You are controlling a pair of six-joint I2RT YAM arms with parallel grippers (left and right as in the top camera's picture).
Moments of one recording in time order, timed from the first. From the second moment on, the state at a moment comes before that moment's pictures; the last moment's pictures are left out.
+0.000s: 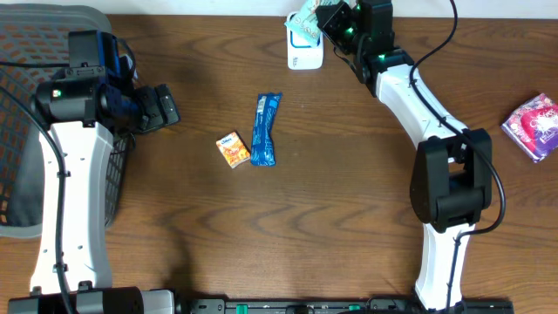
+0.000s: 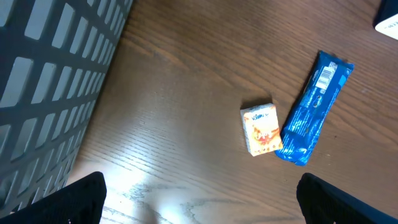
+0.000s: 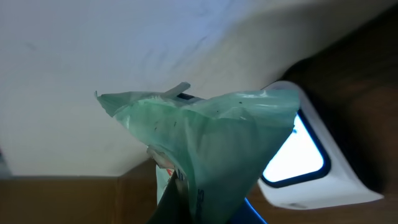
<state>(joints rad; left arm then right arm) 0.09 1.52 1.60 -1.25 0.07 -0.28 0.25 2.20 1.78 0.03 -0.24 0.99</state>
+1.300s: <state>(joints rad) 0.09 1.52 1.60 -1.25 0.07 -0.28 -0.13 2.08 1.94 -0.68 -0.14 0.70</state>
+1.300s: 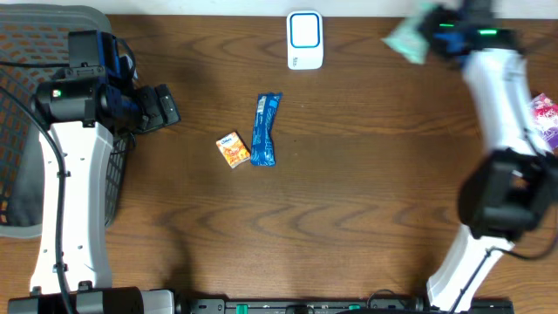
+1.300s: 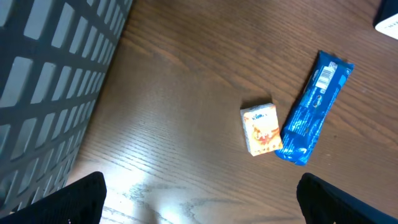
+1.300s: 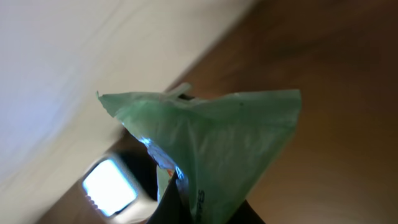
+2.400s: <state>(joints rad) 0.09 1.52 1.60 -1.25 0.07 -0.28 -0.40 1.99 1.93 -1.09 -0.25 0.32</state>
